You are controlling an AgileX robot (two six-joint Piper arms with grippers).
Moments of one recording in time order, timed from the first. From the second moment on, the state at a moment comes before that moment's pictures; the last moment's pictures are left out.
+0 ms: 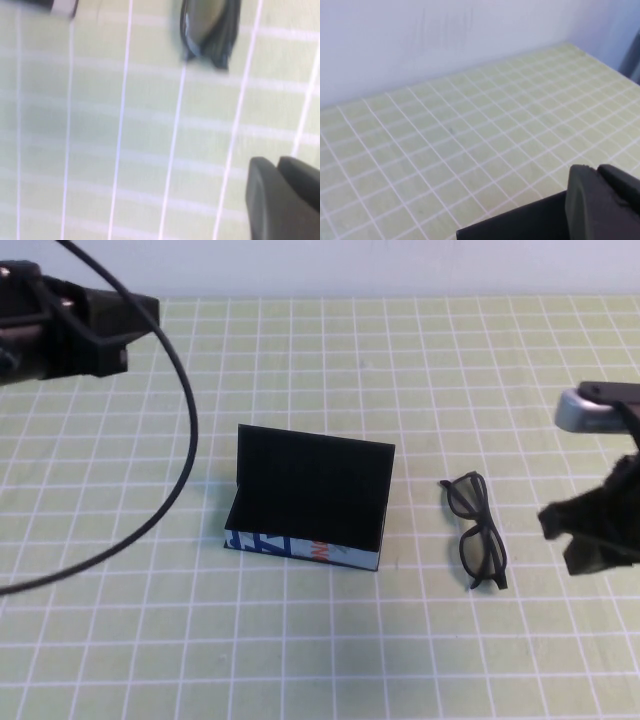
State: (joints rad) right arm 0.31 1.42 -1.09 0.20 1.04 0.11; left arm -0.05 1.29 -1.09 -1.26 0.74 1.25
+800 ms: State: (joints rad) right arm 0.31 0.19 -0.61 0.35 1.00 0.01; left arm -0.05 0.15 -0.23 -1.33 0.29 1.23
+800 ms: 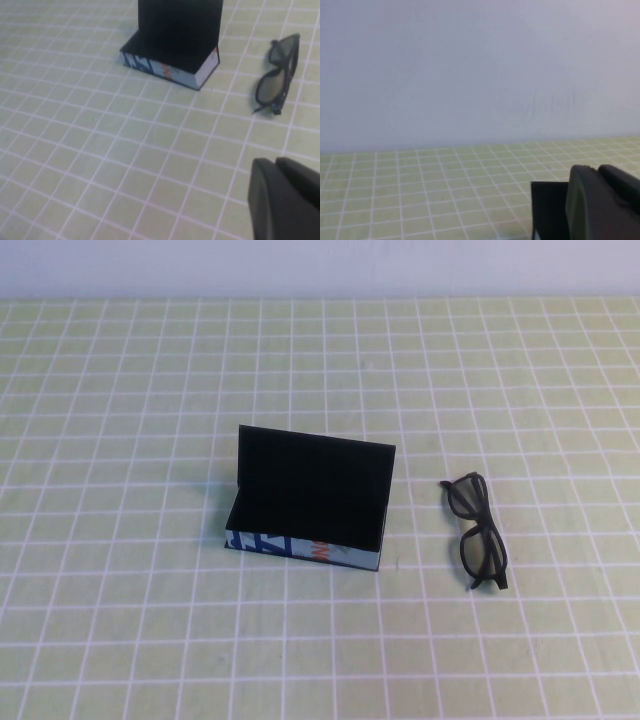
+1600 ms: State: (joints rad) right arm 0.31 0.14 -0.19 0.50 0.32 -0.22; left arm -0.05 -0.01 0.02 -1.35 0.05 1.23
